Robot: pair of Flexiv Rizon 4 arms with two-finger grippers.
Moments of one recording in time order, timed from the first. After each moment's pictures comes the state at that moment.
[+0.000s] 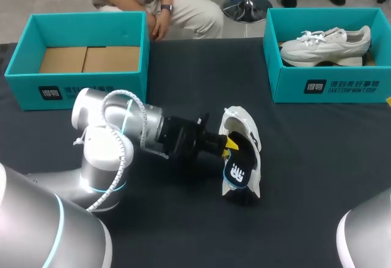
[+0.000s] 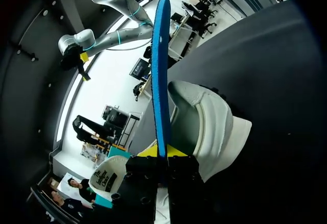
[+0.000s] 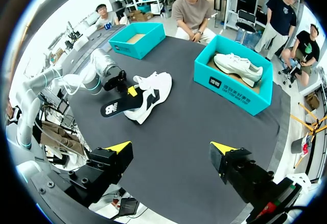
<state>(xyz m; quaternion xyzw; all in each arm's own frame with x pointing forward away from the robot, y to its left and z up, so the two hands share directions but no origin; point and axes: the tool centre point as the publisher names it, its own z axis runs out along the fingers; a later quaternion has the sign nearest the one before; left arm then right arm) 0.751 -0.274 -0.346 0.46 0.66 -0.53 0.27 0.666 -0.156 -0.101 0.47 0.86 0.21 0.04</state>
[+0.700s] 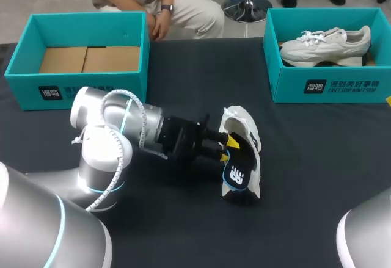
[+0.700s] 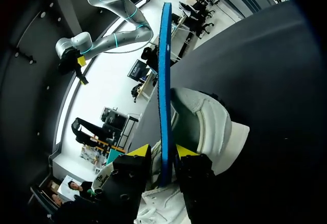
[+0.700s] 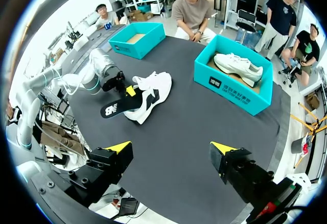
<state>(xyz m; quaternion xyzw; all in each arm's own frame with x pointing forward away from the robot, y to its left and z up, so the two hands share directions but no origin) 0.743 -0.273 -0.341 0.47 0.65 -0.53 0.27 0.666 -0.156 -0.100 0.47 0.86 0.21 0.04</state>
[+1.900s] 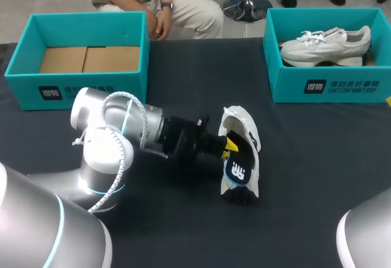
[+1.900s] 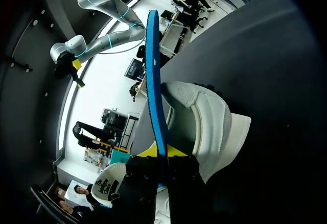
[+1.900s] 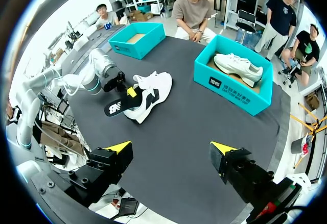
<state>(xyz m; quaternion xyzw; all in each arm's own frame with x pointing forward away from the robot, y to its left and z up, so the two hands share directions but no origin) 0.750 -0.275 -0.346 0.49 0.64 -0.51 0.30 0.666 -0.156 -0.101 0.47 0.86 0.21 0.04</state>
